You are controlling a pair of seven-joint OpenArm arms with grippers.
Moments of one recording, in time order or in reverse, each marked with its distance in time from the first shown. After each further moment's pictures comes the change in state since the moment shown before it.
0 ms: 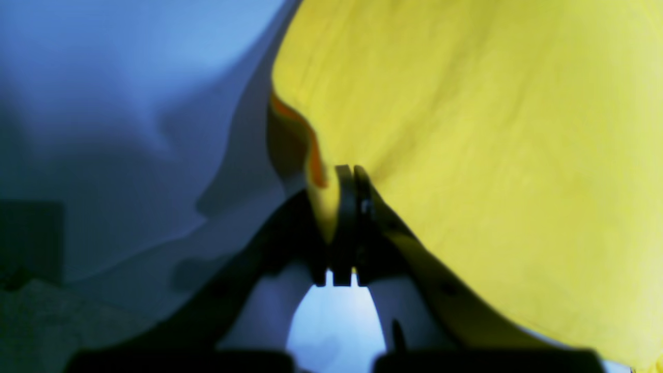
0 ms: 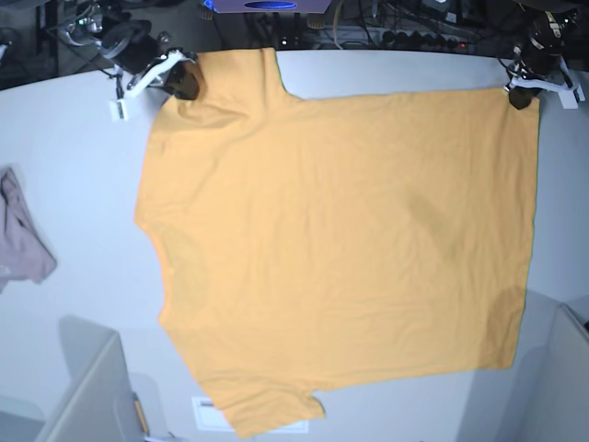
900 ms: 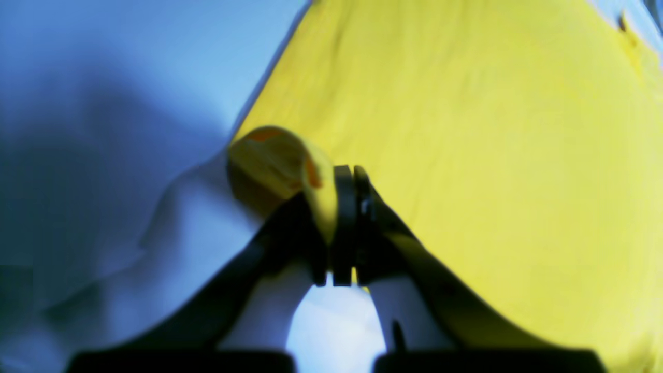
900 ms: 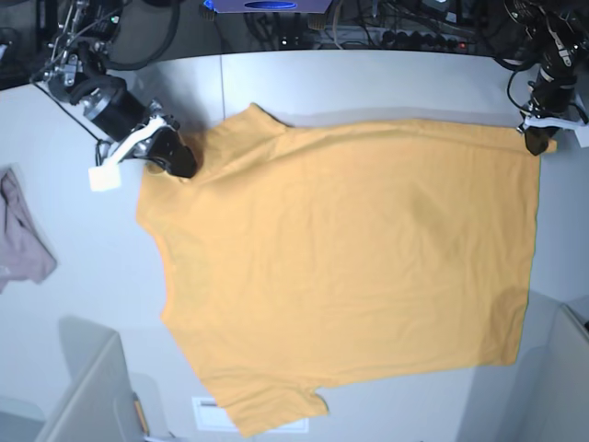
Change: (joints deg) left arm -6.8 0.0 -0.3 8.1 0.0 5.1 0.8; right arm 16.1 0.0 3.5 3.0 14.9 -3.7 -10.8
